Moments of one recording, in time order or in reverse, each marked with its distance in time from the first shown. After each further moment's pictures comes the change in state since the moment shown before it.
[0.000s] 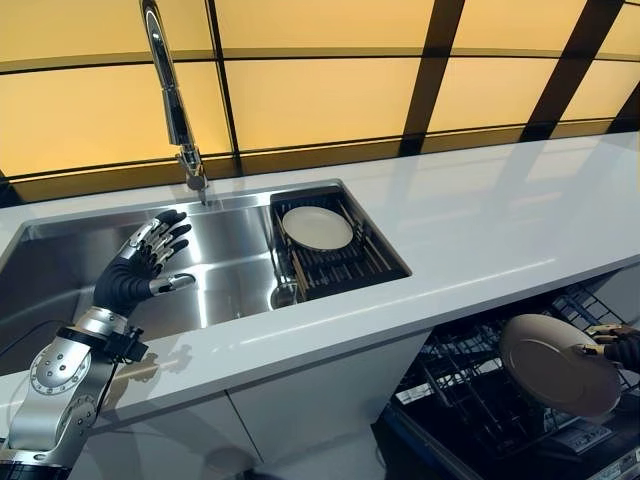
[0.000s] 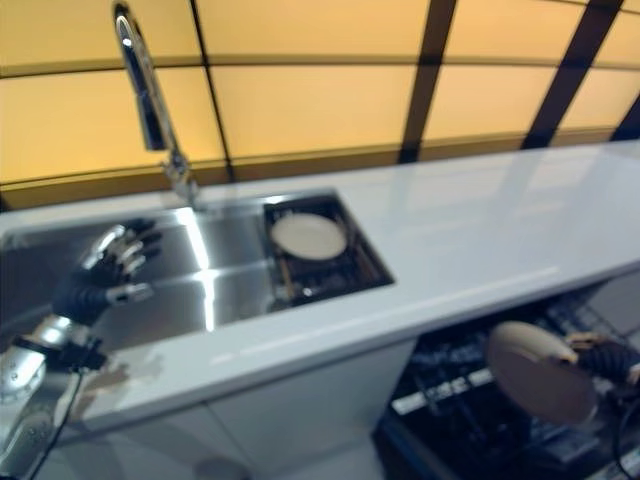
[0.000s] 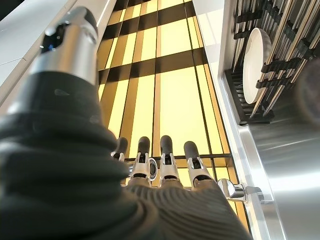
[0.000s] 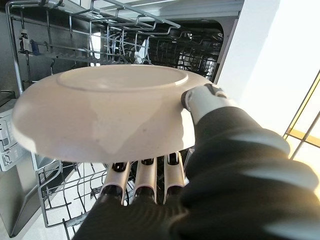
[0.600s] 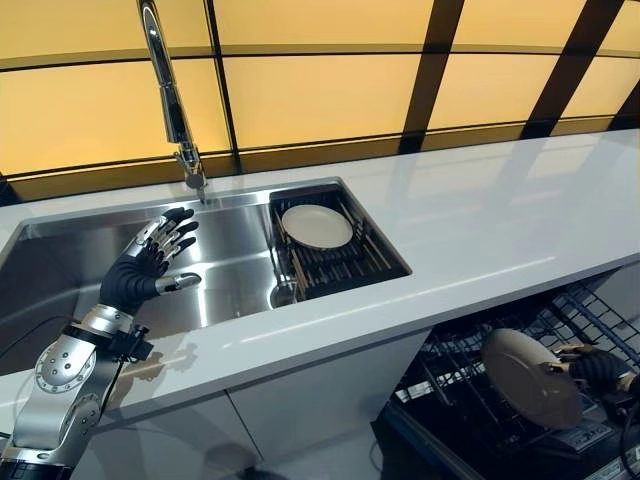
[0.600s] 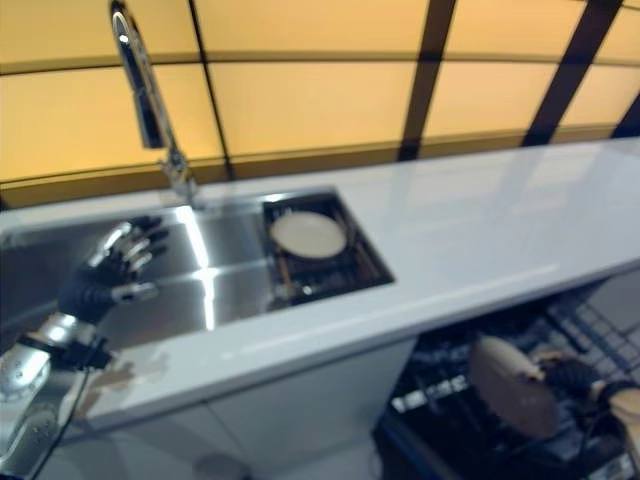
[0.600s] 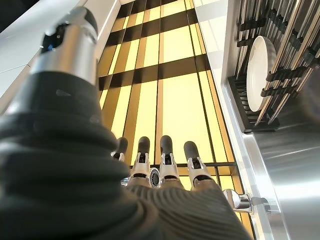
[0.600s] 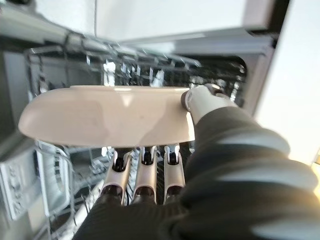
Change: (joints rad) left arm -0.008 0.000 -0.019 -0.031 0.000 0.000 0.008; right arm -0.004 0.135 0.119 -0.021 -0.052 0.016 -0.028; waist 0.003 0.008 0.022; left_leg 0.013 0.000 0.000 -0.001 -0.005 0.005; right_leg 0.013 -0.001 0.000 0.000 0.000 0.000
